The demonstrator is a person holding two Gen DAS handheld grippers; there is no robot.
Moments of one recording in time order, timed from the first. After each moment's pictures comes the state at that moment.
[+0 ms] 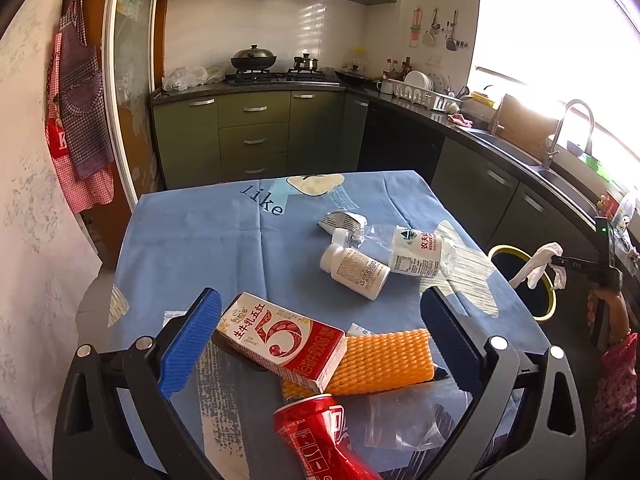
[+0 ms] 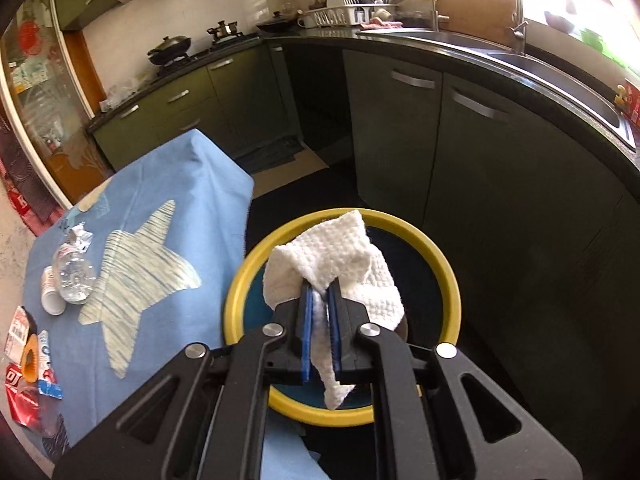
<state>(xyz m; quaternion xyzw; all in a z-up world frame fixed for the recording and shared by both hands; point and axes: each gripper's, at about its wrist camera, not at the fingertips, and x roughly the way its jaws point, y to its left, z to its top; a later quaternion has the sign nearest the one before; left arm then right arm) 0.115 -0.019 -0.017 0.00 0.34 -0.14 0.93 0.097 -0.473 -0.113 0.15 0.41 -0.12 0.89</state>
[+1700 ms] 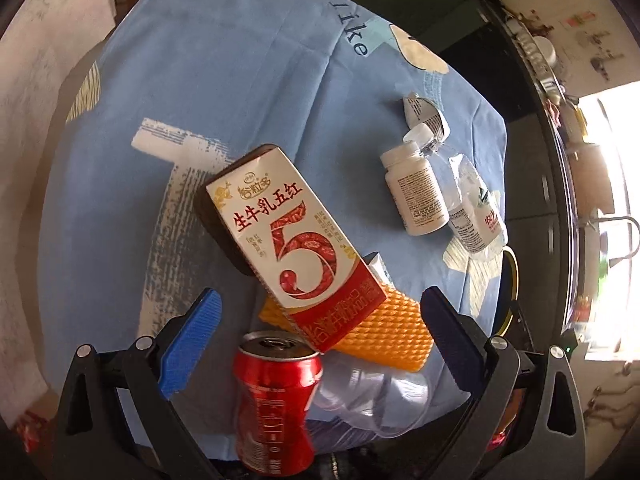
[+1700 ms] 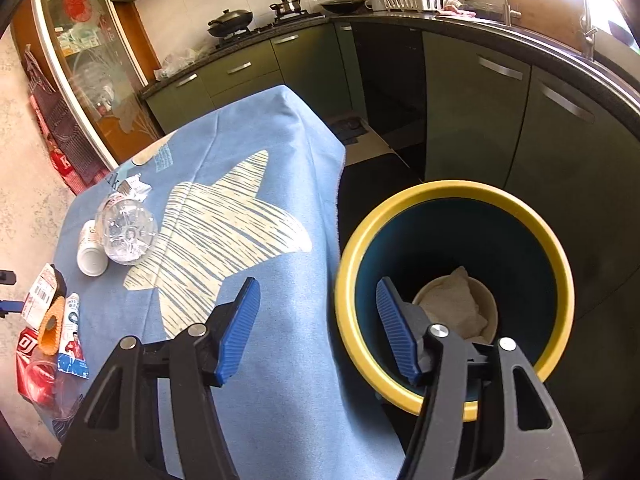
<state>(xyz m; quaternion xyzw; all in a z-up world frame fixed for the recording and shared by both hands) 0.206 0.016 -0.104 -0.23 0.64 -0.04 0.73 0.113 -0.387 -0.122 0.16 0.40 0.00 0.90</state>
